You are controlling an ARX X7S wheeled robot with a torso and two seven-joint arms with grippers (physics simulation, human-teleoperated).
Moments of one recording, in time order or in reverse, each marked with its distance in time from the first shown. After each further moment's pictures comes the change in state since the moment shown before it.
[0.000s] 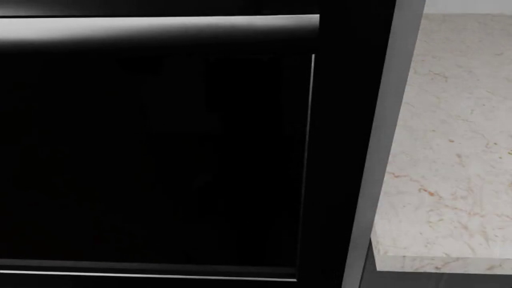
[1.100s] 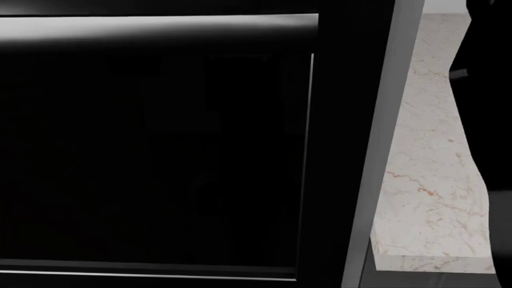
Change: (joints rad) left arm -0.032 -0.011 -0.004 -0.120 -0.021 0.066 -0.028; right arm 0.123 -0.158 -0.234 0.573 -0.229 -0.292 -0.316
